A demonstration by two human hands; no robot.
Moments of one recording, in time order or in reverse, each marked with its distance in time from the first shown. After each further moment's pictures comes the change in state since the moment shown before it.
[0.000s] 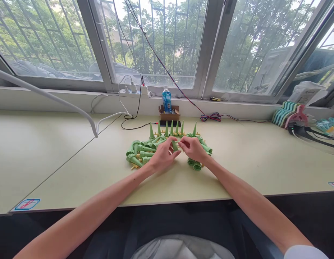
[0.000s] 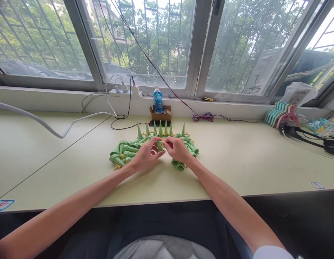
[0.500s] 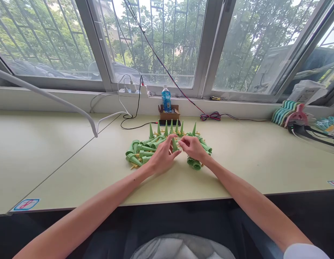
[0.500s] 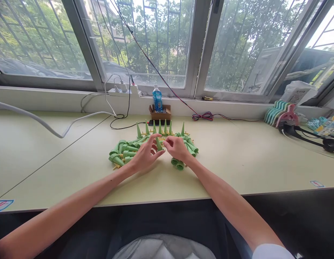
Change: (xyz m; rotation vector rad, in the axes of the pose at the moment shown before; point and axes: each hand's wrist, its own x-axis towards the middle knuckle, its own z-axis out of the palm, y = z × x) left_hand -0.002 0.000 0.000 0.048 0.018 0.054; right_hand 0.002 -0.001 0.001 0.081 0.007 0.101
